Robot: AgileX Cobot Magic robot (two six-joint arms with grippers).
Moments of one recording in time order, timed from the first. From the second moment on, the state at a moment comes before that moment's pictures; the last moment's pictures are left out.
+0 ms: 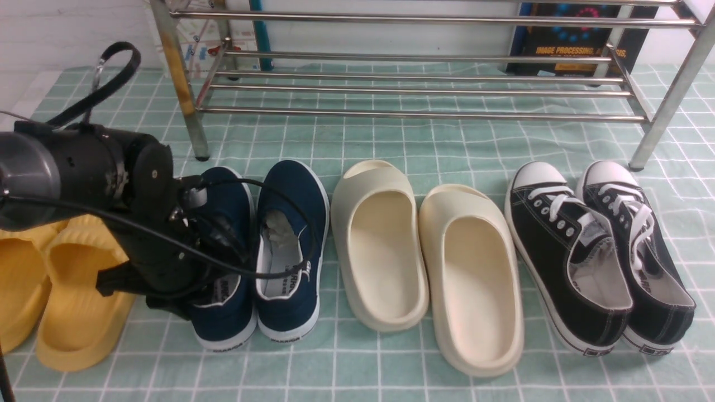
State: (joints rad) right arm -0.07 -0.01 0.02 -0.12 0.38 0.21; left arm -0.24 1.70 -1.01 -0.02 0.77 -0.42
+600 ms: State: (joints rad) right arm -0.07 -0.01 0.02 -0.12 0.38 0.21; left arm -0.24 1.55 -1.33 -0.03 0.96 -0.25
